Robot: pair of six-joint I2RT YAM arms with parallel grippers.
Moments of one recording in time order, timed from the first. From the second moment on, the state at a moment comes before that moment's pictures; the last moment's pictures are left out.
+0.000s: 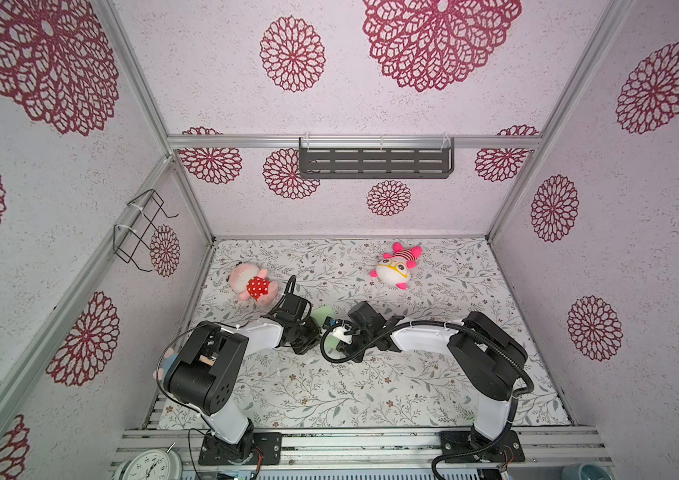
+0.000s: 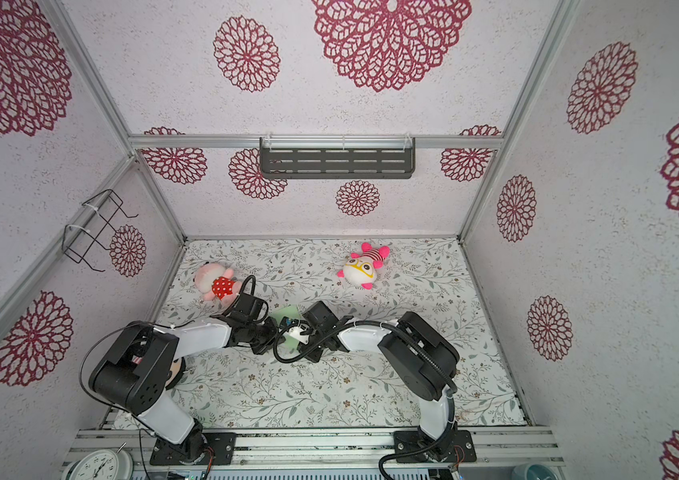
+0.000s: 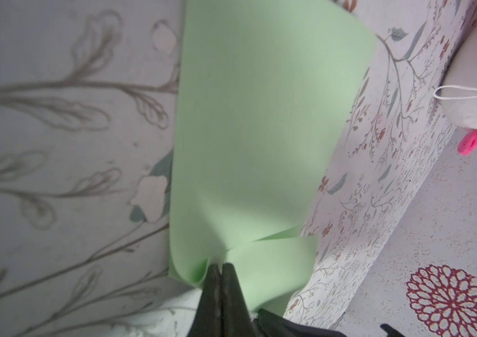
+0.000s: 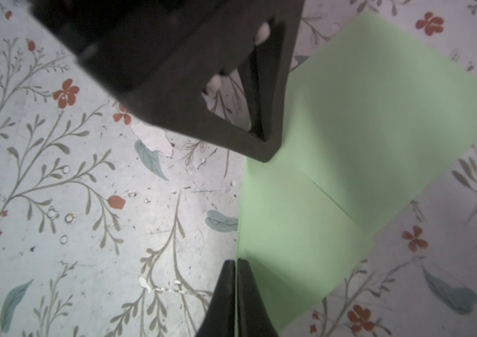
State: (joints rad) left arm -0.40 1.68 0.75 -0.16 0.34 -1.03; right arm 0.87 1.87 1.05 -0.14 -0.29 -0.30
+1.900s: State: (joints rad) left arm -0.36 1.54 0.74 -0.17 0.39 -0.90; right arm 0.87 1.88 1.06 -0.16 -0.27 -0.29
